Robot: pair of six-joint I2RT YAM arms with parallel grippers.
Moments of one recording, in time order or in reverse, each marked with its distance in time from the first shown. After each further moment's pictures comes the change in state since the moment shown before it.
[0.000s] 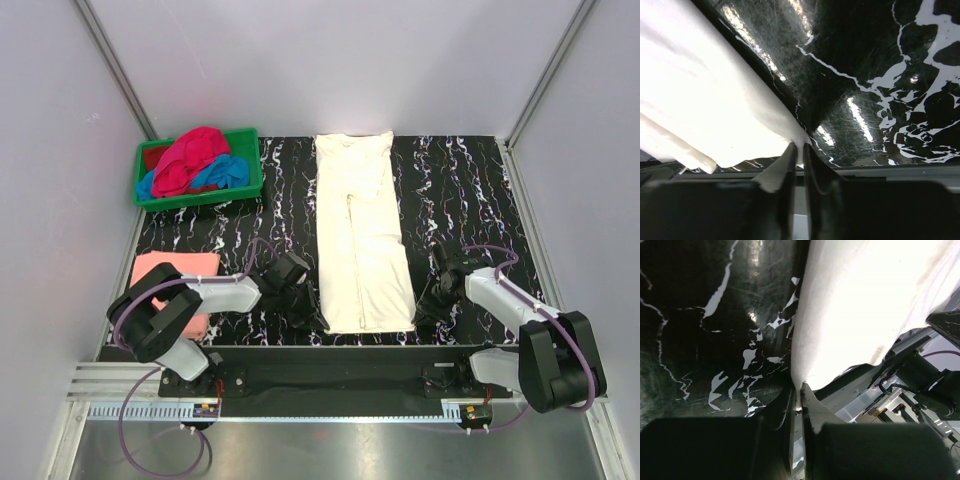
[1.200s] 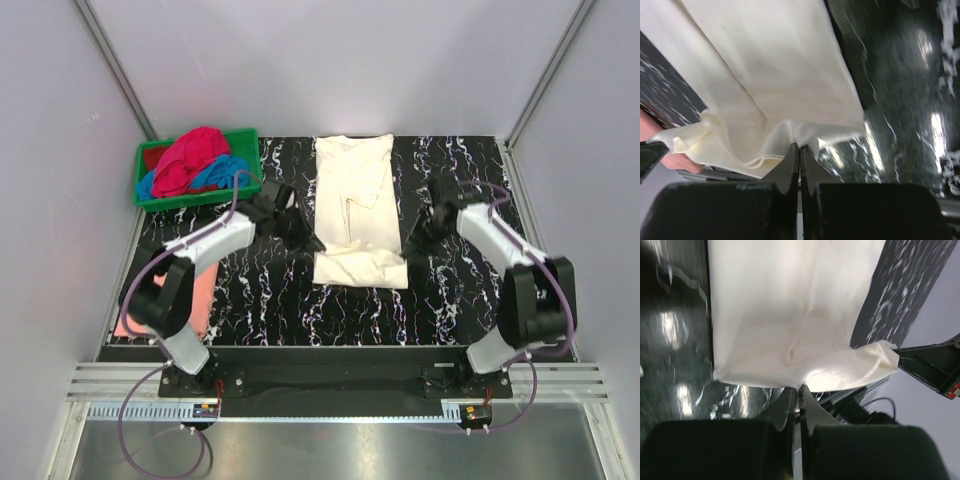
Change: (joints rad) left arm 0.277 0.094 0.515 -0.327 -0.018 0.206; right arm -0.025 0.280 0.507 -0.081 -0.056 -0.042
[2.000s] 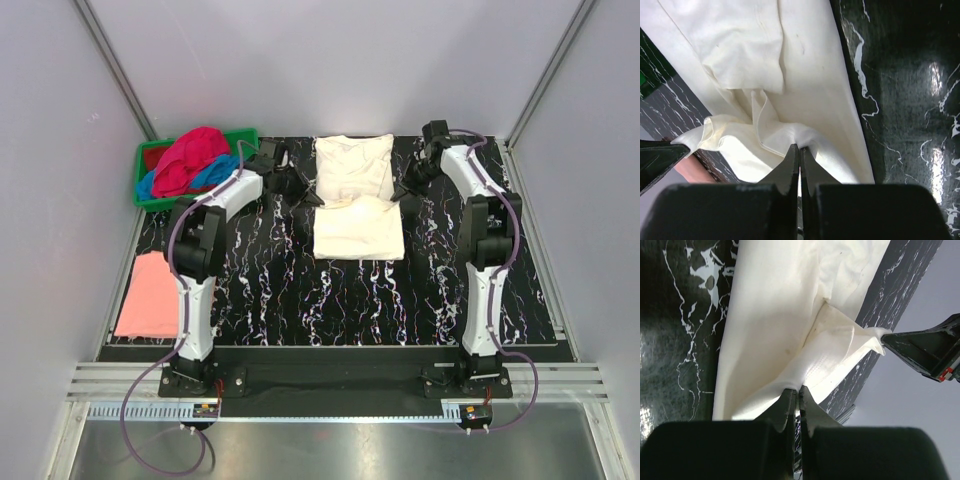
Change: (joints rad) left arm 0.208 0.525 0.593 -0.048 0.133 0.017; right arm -0.115 0.756 0.918 -0.109 -0.110 -0.189
